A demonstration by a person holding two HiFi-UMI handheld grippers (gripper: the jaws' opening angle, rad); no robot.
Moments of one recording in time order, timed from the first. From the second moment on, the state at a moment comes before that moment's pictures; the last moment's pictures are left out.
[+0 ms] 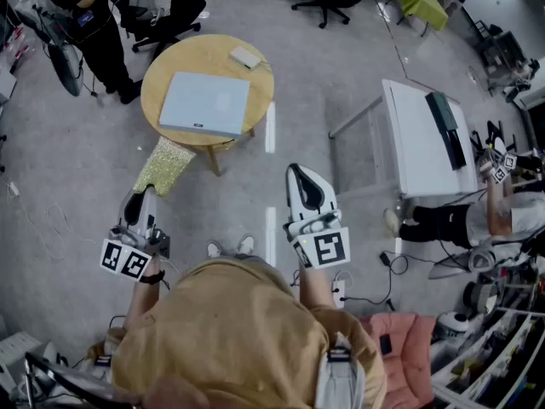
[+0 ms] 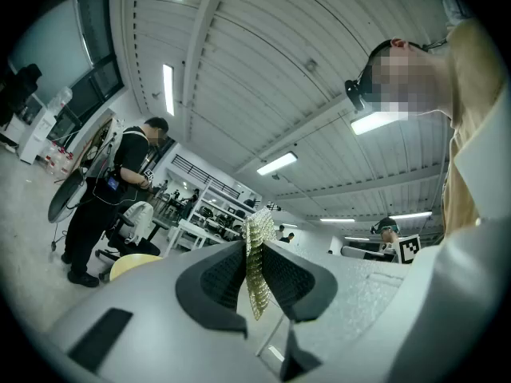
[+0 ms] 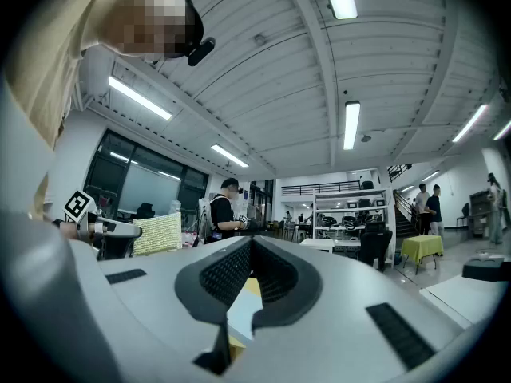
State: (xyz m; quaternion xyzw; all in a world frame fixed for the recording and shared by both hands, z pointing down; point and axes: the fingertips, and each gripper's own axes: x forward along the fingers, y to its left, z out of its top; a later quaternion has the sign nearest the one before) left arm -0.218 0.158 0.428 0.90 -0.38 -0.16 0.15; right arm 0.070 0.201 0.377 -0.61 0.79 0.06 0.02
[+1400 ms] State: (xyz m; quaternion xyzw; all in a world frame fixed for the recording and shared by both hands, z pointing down) left arm -0.140 0.163 0.422 0.87 -0.45 -0.15 0.13; right arm 0.164 0.193 0.402 -0.54 0.84 0.03 0.06
